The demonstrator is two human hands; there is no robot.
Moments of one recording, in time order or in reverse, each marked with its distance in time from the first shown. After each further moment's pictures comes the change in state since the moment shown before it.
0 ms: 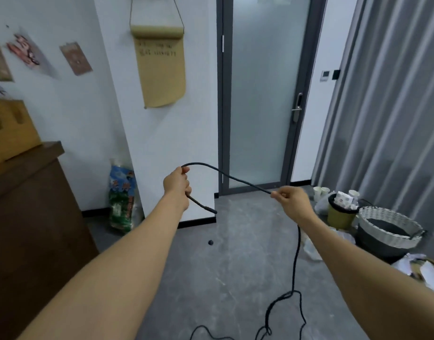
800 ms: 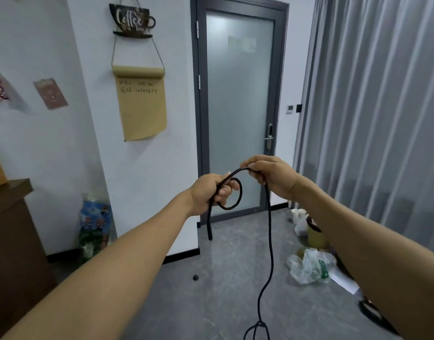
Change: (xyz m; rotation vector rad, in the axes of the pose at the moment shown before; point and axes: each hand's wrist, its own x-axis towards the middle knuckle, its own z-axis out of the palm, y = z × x) left_hand -0.038 0.058 0.051 0.431 -0.957 0.040; right_hand 0.022 -0.141 -0.057 0.511 -0.283 -0.149
